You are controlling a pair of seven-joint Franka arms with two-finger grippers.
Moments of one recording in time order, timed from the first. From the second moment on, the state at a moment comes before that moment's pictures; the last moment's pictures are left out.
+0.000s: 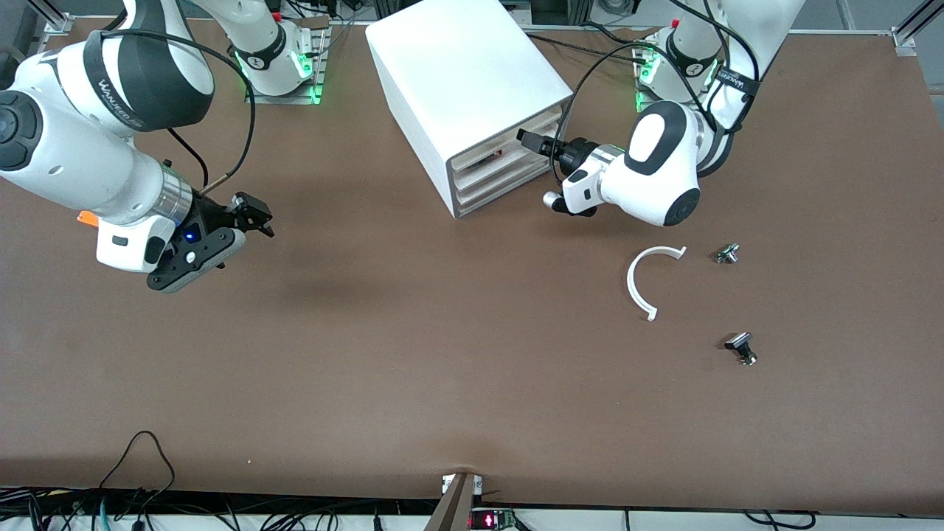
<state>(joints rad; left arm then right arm) -0.10 0.30 -0.37 -2.06 -0.88 1.73 0.03 0.17 0.26 0.06 -1.55 0.11 1.80 -0.36</state>
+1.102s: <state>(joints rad) -0.13 0.31 -0.39 -2.07 -0.91 1.77 0.04 0.18 0.26 0.06 -1.55 0.11 1.81 -0.36</state>
